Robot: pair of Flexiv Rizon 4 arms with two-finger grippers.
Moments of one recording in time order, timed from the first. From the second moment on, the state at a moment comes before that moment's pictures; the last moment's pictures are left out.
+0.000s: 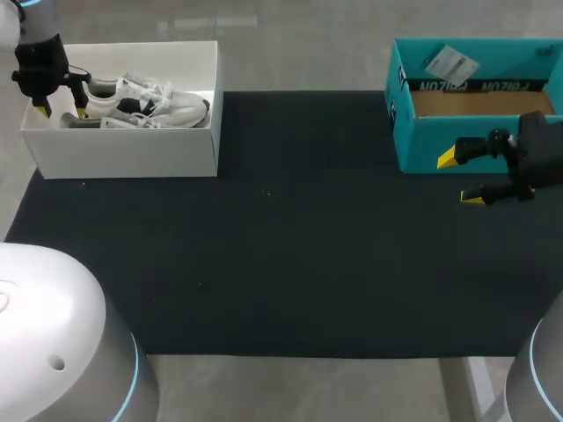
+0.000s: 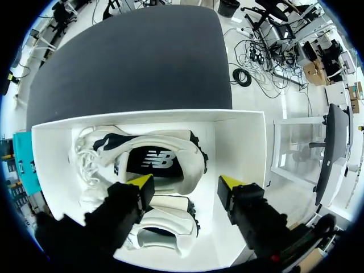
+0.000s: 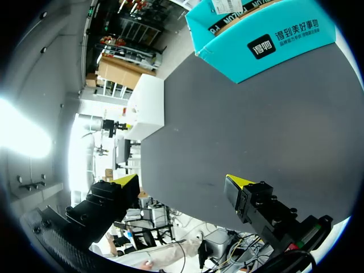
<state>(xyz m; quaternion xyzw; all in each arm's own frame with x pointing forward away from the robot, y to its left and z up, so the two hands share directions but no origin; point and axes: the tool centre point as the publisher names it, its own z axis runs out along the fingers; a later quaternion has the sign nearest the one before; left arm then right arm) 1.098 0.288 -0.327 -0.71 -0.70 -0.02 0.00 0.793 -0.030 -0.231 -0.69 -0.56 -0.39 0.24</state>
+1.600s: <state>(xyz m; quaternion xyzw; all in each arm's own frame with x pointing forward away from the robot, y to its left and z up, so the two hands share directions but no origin) 1.100 0.302 -0.394 -0.75 -0.66 0.00 0.04 0.793 -0.030 -0.231 -0.69 -0.56 -0.39 0.24</state>
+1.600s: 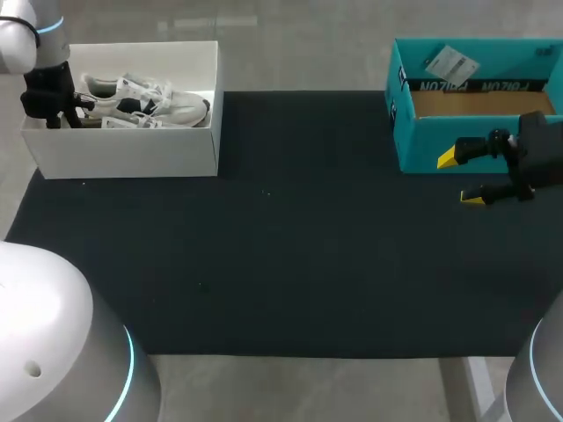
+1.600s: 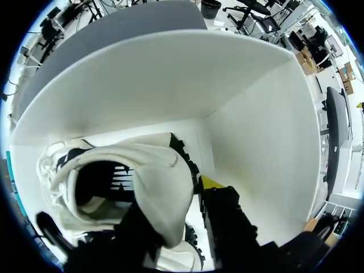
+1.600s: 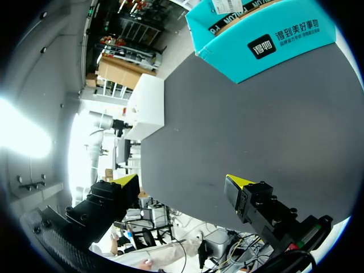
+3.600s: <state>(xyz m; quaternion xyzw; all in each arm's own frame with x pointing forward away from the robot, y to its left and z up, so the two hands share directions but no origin) 1.085 0.305 -0.177 -0.77 -0.64 -0.03 0.02 0.793 -0.030 -0.231 -0.69 -0.56 -0.39 0.24</state>
